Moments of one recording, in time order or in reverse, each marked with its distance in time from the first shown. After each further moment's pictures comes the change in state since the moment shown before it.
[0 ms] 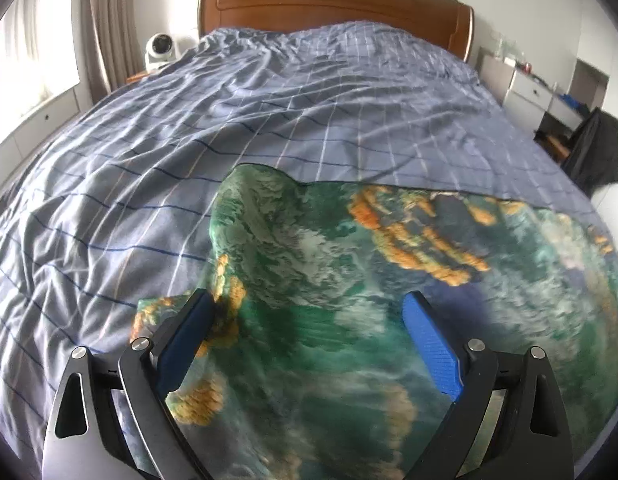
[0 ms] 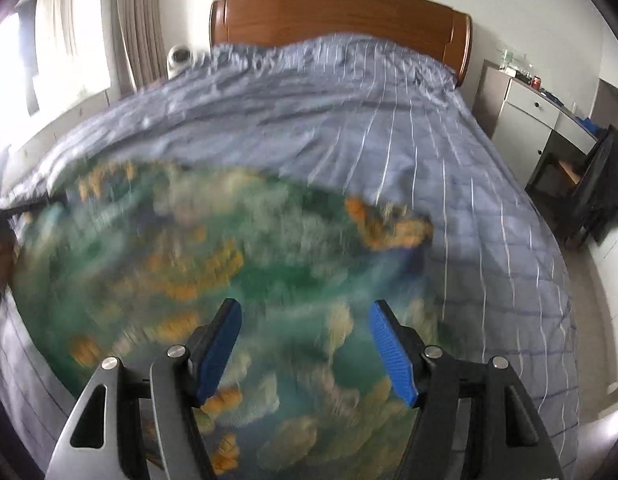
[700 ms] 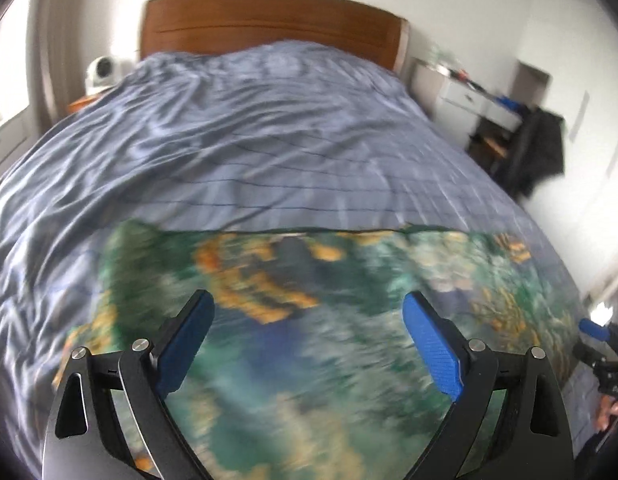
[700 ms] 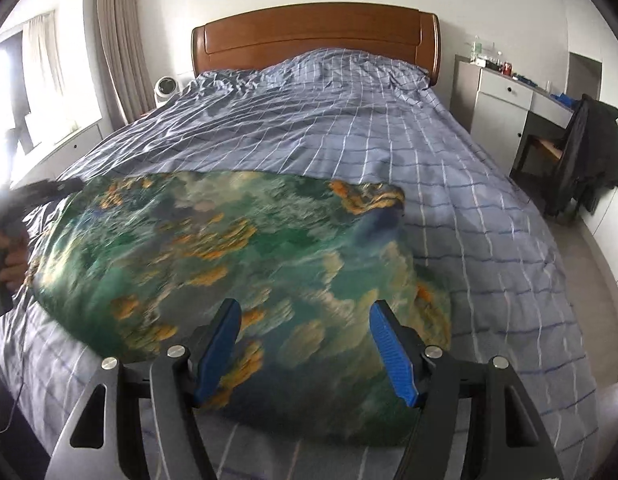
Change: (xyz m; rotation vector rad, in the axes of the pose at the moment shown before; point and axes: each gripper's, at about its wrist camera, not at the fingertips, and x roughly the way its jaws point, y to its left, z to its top) left arm -0.044 -0.088 0.027 0.096 -0.034 -0.237; right arm -0.061 -0.004 -0.041 0.126 -0.093 0.029
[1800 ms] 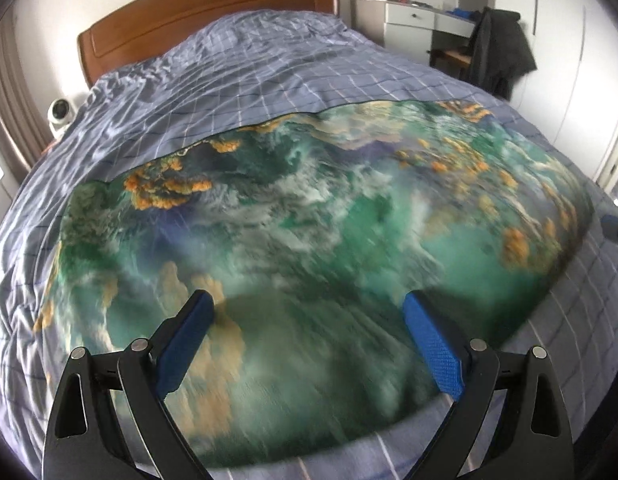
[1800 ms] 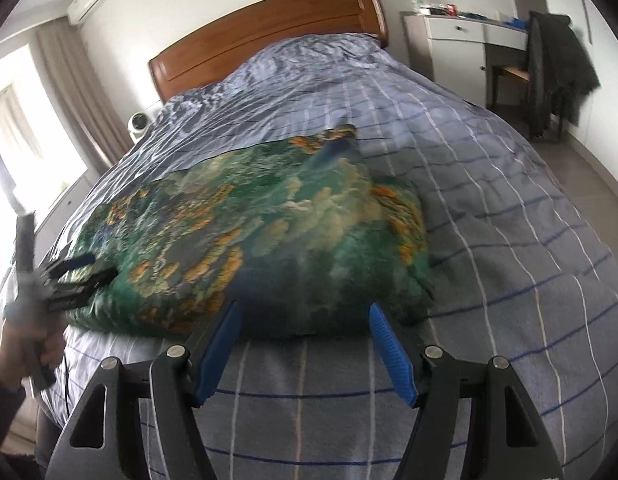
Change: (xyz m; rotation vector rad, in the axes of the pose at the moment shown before) left arm -0.020 -0.075 -0.093 0.279 0.116 0.040; right arm -0.035 -0.036 -0.066 0.283 0.018 0.035
